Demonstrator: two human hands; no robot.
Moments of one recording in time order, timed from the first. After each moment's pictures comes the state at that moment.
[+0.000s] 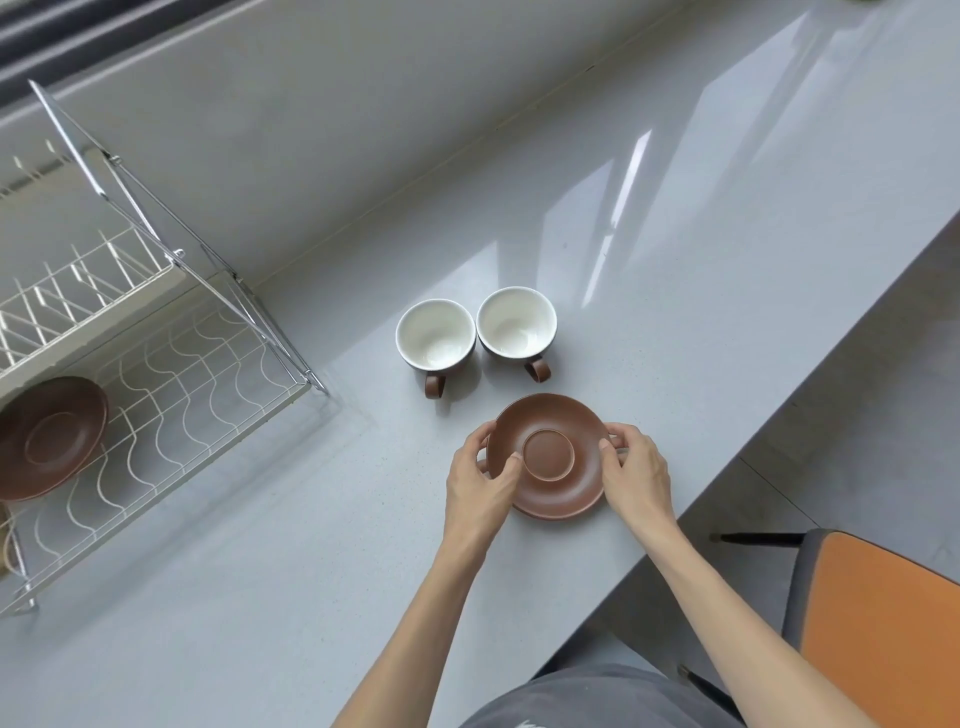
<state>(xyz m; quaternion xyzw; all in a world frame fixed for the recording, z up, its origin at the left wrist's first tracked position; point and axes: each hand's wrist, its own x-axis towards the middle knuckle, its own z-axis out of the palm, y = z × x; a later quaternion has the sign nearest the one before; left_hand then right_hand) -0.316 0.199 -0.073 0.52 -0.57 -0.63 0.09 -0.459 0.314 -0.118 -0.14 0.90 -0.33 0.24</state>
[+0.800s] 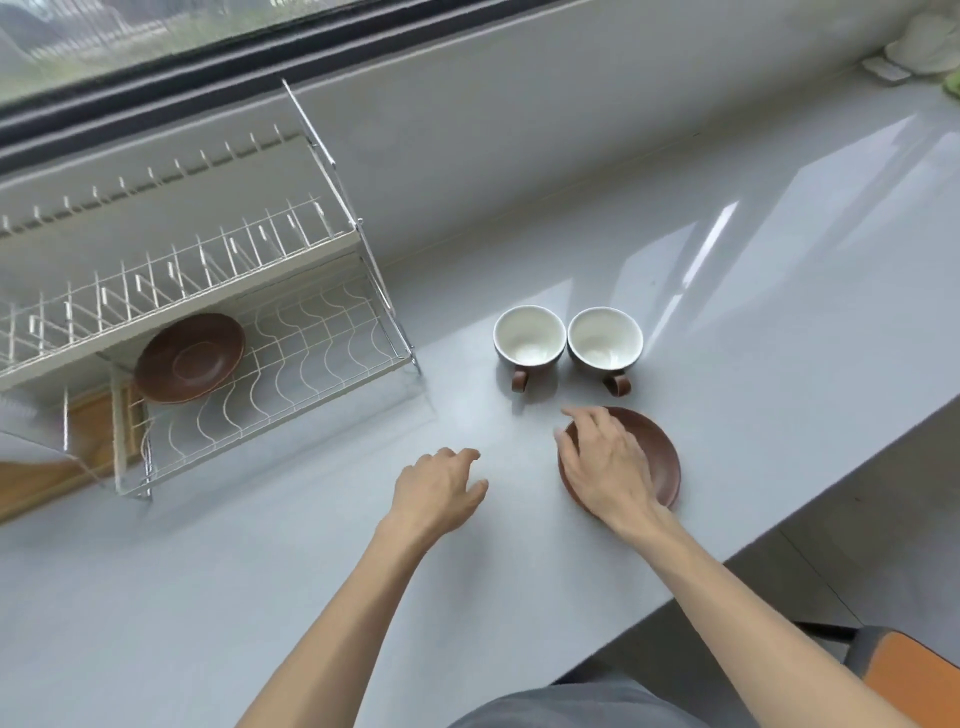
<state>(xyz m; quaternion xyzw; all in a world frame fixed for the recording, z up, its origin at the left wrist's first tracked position) -0.213 0.139 -0.048 0.44 -0.85 -0.23 -0.18 -0.391 0.240 -0.061 -0.45 0.86 -0.18 0.14</state>
